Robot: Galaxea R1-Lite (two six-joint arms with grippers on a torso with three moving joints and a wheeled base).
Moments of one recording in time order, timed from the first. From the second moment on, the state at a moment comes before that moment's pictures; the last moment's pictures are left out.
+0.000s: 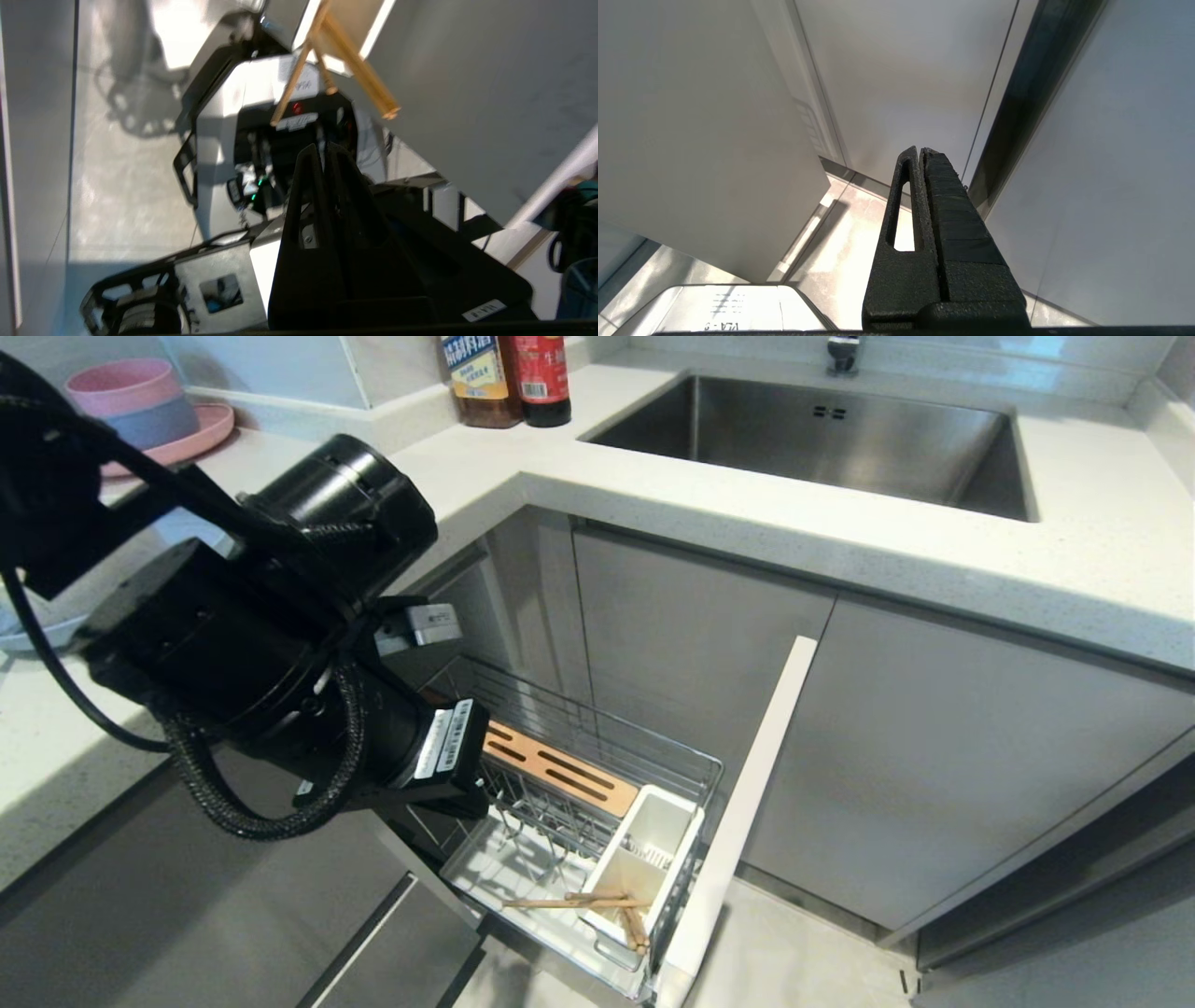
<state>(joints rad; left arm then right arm) -0.69 1.67 -1.66 1.07 0.01 -0.53 0.00 0.00 0.00 0.00 0.00 0.02</state>
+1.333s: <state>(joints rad) -0.65 1.96 -1.73 1.13 -0.12 -0.48 0.00 0.00 0.00 0.00 0.00 0.02</state>
